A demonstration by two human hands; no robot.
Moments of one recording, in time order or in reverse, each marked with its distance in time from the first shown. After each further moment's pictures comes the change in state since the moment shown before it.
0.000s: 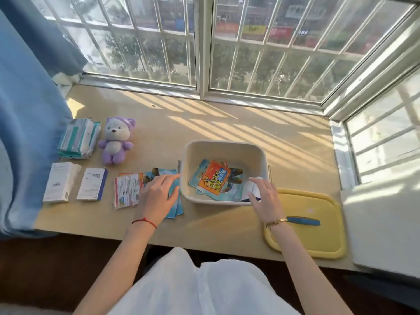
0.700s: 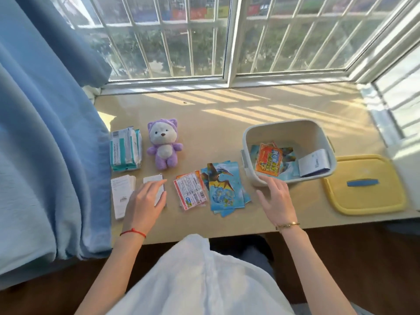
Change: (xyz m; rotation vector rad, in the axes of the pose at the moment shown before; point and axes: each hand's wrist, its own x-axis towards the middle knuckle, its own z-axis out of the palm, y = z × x) left_hand -0.019 -0.272 -0.145 0.038 -0.088 0.084; right_hand -0.041 -0.228 0.158 0.048 0.233 0.106
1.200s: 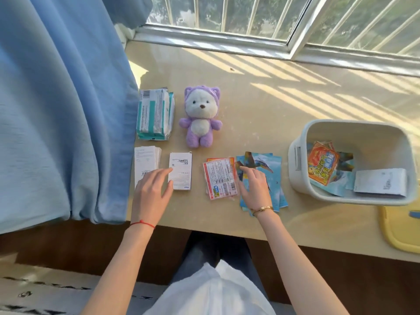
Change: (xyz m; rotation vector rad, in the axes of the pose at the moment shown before) left_hand -0.012 -0.103 0.044 -0.030 0.031 -0.225; right_hand 0.065 -0.052 0.191 -0.001 -0.327 -0.011
